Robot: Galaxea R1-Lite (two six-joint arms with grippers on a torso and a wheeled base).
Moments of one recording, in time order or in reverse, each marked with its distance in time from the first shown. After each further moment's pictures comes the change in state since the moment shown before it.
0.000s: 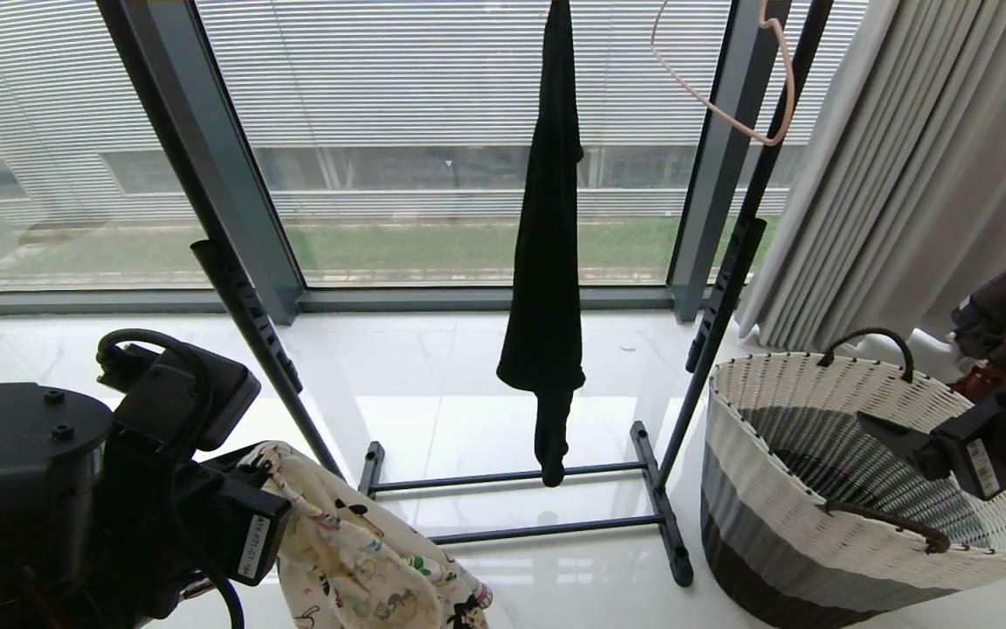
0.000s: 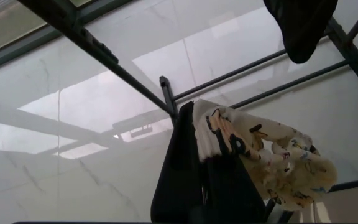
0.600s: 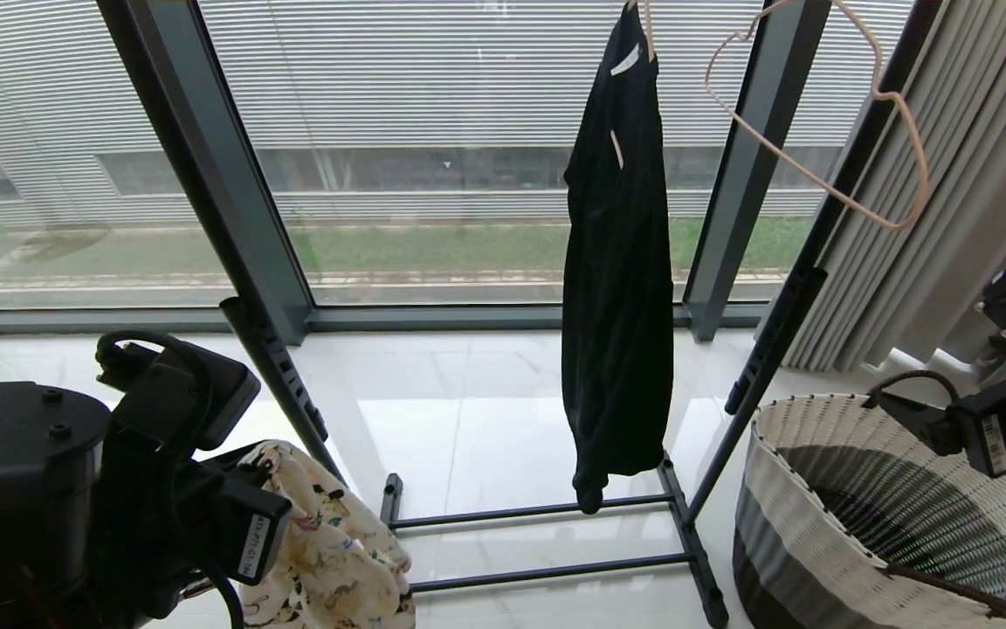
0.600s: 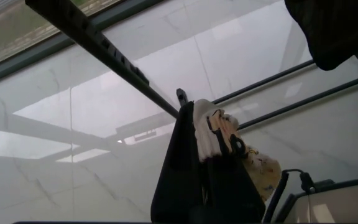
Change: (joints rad) left arm -0.004 0.000 -0.003 -0.001 0.000 0.001; right arm -0.076 -0.001 0.001 -0.031 0.000 0.066
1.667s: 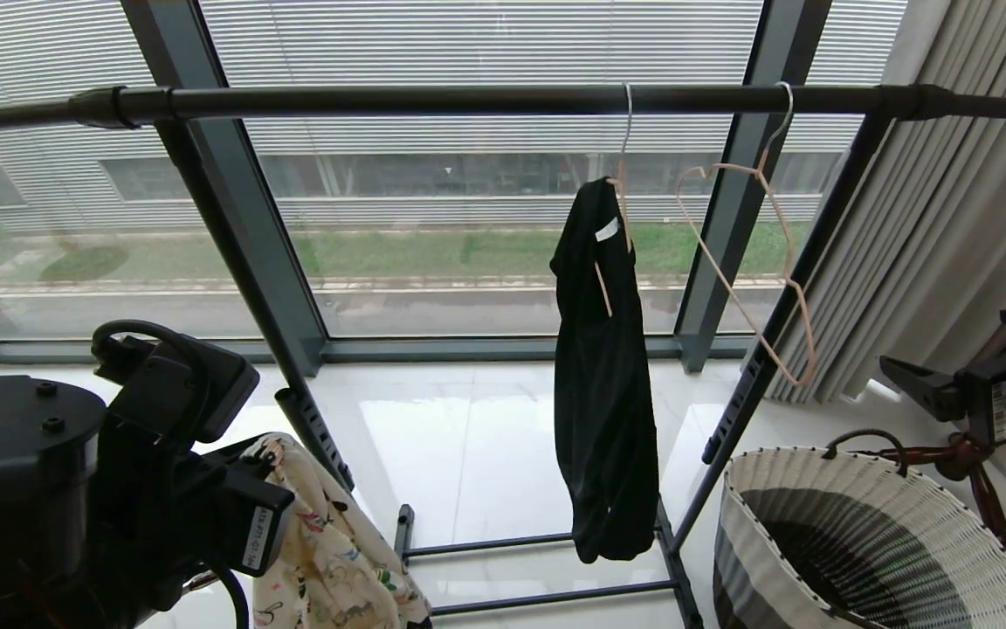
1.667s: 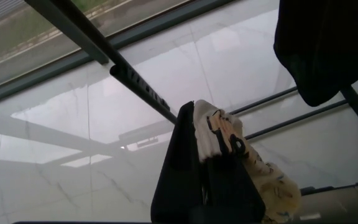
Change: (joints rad) left arm 0.000 0.003 0.000 -0.029 0.000 0.000; right arm -0.001 -0.003 -0.015 -0.075 0.000 0.050
